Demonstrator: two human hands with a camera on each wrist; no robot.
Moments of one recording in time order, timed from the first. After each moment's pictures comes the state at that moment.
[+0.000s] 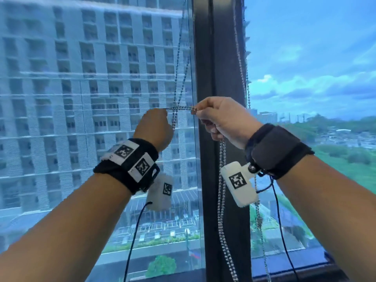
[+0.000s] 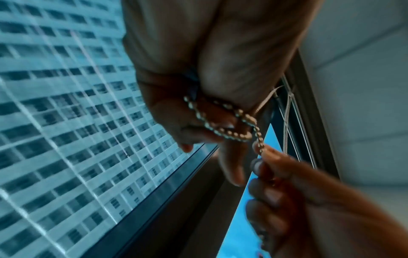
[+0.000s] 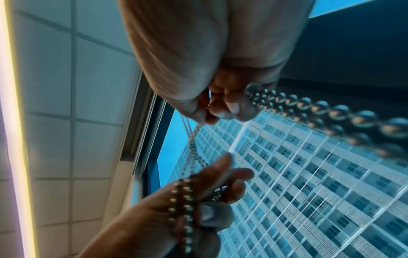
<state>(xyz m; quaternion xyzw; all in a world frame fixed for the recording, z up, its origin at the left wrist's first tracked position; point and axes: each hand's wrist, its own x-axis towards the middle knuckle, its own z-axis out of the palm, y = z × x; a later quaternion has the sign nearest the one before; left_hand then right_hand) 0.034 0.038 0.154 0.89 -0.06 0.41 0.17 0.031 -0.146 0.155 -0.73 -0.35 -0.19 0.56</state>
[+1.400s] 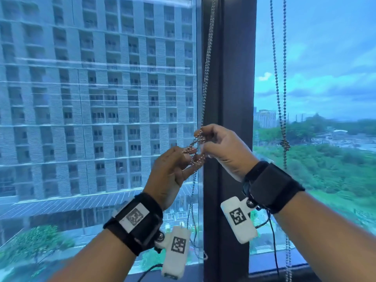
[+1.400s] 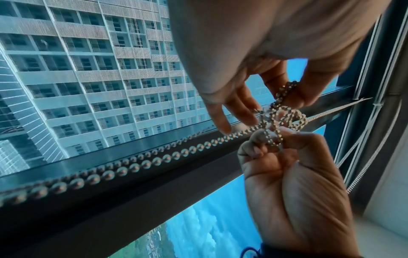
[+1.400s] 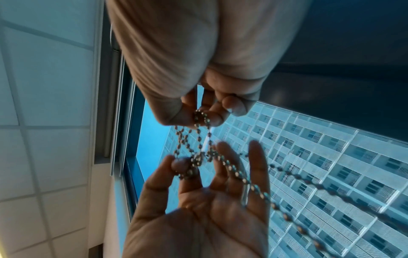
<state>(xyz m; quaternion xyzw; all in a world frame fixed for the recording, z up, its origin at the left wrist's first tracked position) 0.038 0.024 0.037 0.48 -0.32 0.09 0.81 0.064 -0.135 0.078 -0.68 -0.36 -0.18 0.61</state>
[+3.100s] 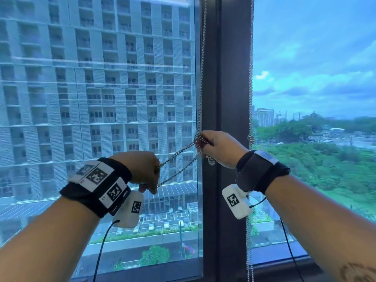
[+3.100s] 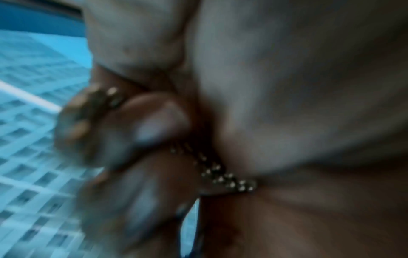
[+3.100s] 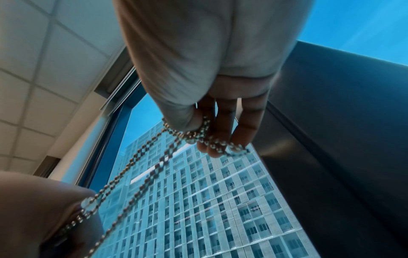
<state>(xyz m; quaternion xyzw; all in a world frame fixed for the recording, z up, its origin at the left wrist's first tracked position) 0.025 0.092 0.089 1.00 -0.08 0.04 0.03 0.085 -0.145 0.082 -0.86 -0.31 -0.26 0.29</state>
